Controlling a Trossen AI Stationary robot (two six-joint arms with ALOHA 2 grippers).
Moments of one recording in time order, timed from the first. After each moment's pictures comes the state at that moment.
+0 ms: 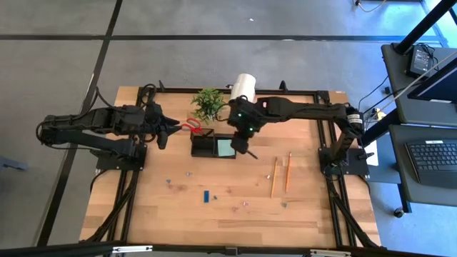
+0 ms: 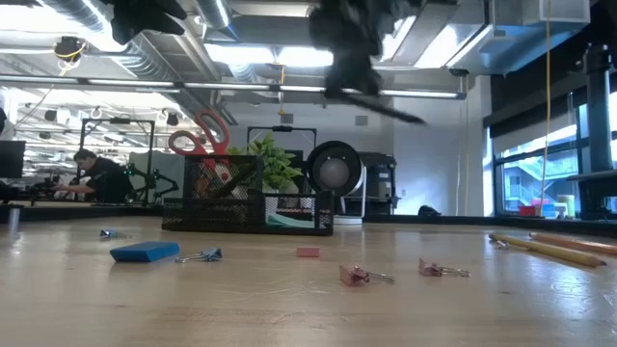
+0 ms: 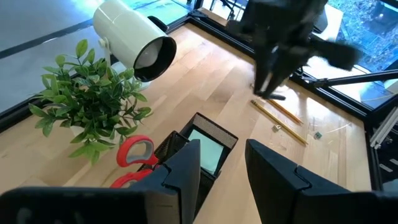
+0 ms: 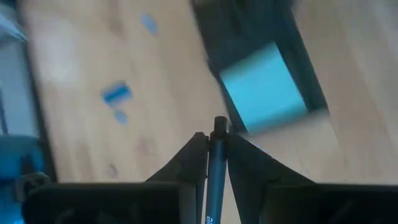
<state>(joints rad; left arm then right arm) 0.01 0.69 0.89 -0.69 -0.29 -0.51 -0.14 1.81 1.66 -0.87 -0.25 0.30</state>
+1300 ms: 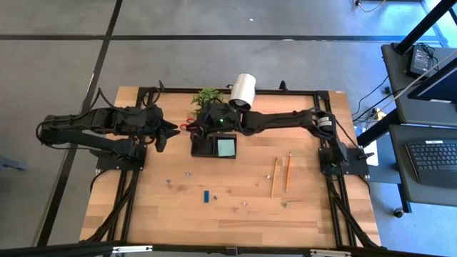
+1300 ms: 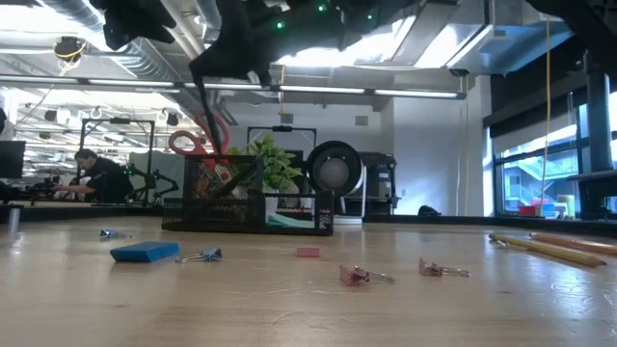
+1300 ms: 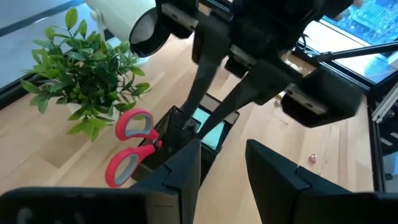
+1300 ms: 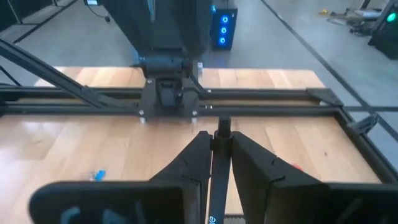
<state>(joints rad) 0.02 0.69 0.89 -0.77 -0.23 -0.51 -0.10 2.10 1.73 0.05 -0.05 -0.06</state>
